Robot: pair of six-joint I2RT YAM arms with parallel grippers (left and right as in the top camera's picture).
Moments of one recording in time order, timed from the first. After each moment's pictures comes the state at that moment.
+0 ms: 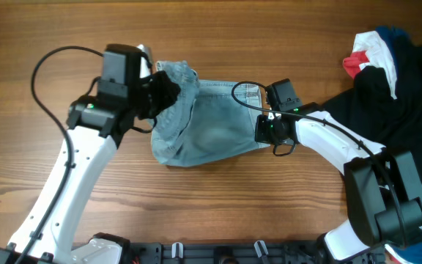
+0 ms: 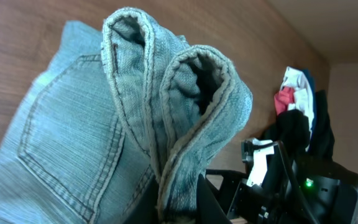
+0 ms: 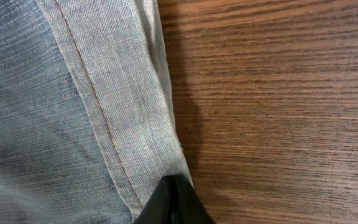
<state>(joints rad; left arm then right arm) -0.28 1.39 1.21 -0.68 0.29 -0.74 0.34 1.75 0.94 -0.50 -0.11 0.46</state>
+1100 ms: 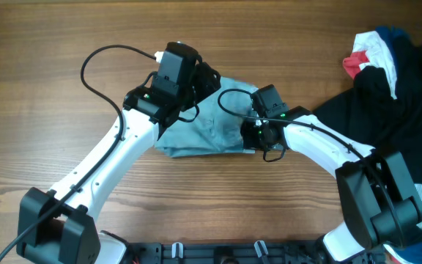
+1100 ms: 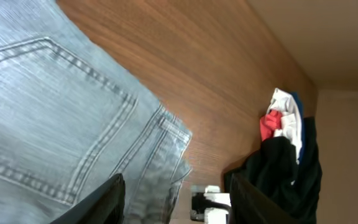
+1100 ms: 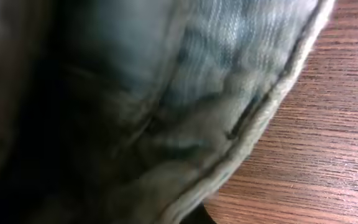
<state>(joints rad) -0.48 1.59 1.22 -0.39 0.13 -0.99 0.43 1.75 0.94 -0.52 -0.16 0.50</state>
